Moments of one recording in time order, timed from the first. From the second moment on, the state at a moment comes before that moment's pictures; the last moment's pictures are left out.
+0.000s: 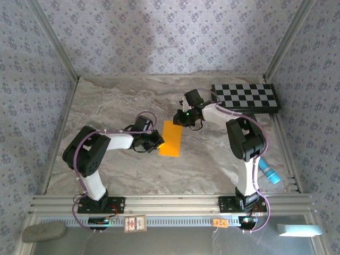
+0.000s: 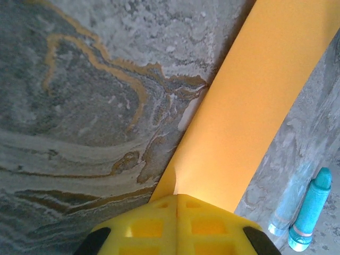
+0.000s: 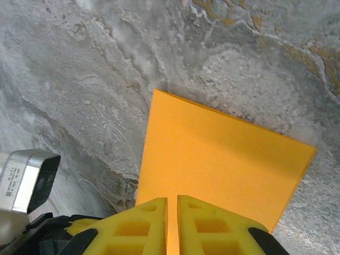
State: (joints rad) left arm -0.57 1.76 0.80 0.03 0.42 -1.15; right arm 0.48 2.00 1.39 -0.42 -0.48 0.53
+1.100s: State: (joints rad) left arm -0.62 1.58 0.79 -0.34 0.39 -0.84; right arm 0.52 2.15 1.47 -0.48 -0.54 0.53
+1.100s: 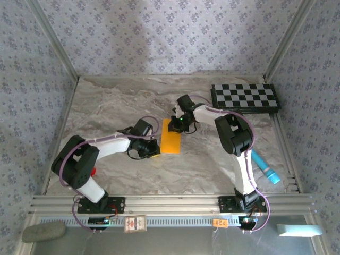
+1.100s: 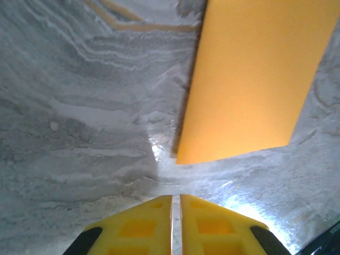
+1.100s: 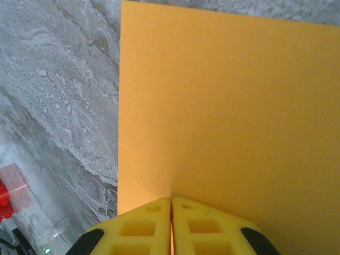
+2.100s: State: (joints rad) left arm -0.52 1.94 1.11 -0.16 0.38 -0.96; right arm 0.49 1.73 0.95 -0.31 -0.47 0.83
